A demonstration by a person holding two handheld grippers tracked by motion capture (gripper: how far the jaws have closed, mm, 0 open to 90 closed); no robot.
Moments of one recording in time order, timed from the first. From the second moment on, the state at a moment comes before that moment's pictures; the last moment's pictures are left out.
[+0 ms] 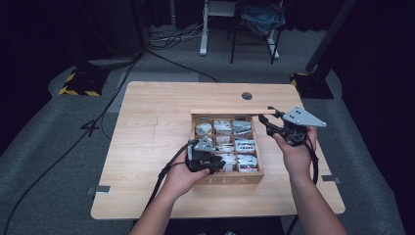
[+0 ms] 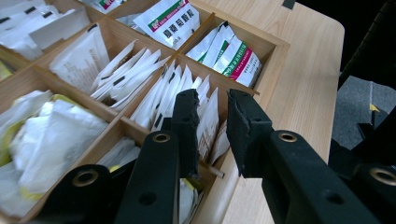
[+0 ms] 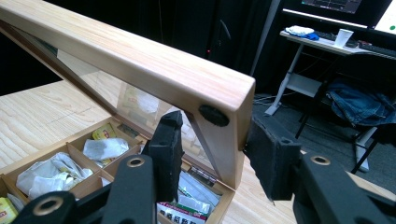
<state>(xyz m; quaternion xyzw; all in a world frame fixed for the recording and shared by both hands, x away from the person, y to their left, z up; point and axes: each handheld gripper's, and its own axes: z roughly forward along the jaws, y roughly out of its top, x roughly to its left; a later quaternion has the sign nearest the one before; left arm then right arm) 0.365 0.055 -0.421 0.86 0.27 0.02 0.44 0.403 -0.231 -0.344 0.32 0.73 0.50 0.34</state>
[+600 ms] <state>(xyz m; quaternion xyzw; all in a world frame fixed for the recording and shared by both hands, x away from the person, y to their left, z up) 0.370 0.038 -0.432 0.87 0.26 0.01 0.41 0.403 -0.232 -0.344 0.32 0.73 0.50 0.34</state>
